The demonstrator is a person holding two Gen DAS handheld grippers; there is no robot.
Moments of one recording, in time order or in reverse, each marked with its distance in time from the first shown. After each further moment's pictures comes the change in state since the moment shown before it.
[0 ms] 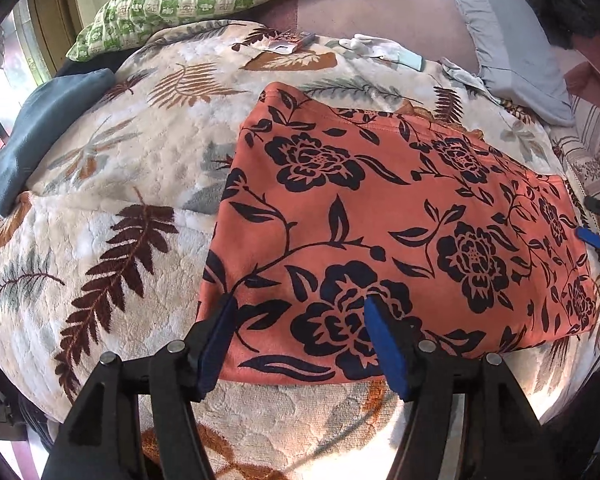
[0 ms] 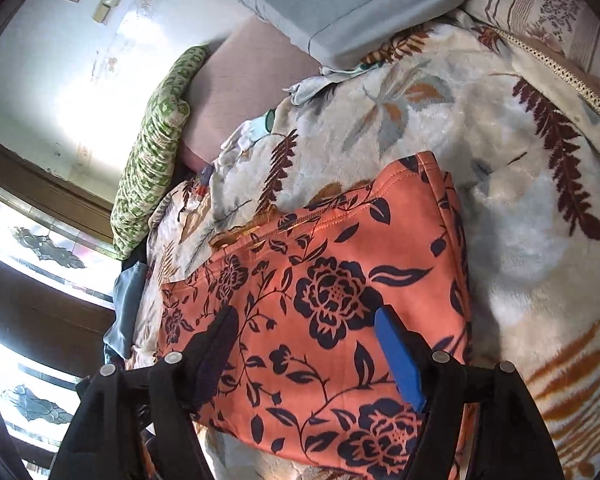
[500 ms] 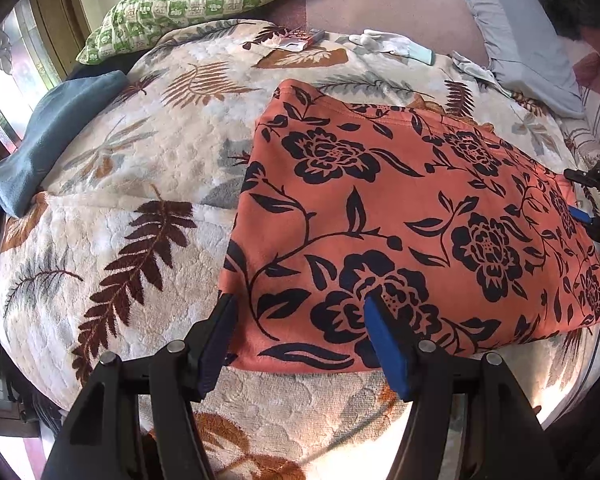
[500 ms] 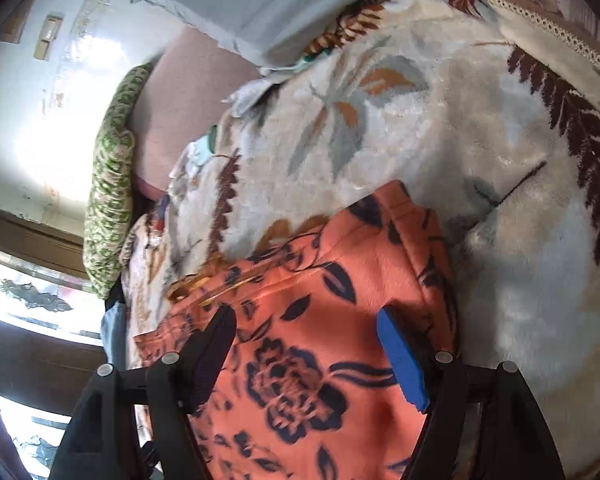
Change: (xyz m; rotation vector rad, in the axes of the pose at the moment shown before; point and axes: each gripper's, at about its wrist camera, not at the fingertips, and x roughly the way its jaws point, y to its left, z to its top) left arm -0.006 -0.001 -0.003 0.018 0.010 0.066; right arm 0.058 -0.050 0.053 0.151 0.032 -0.056
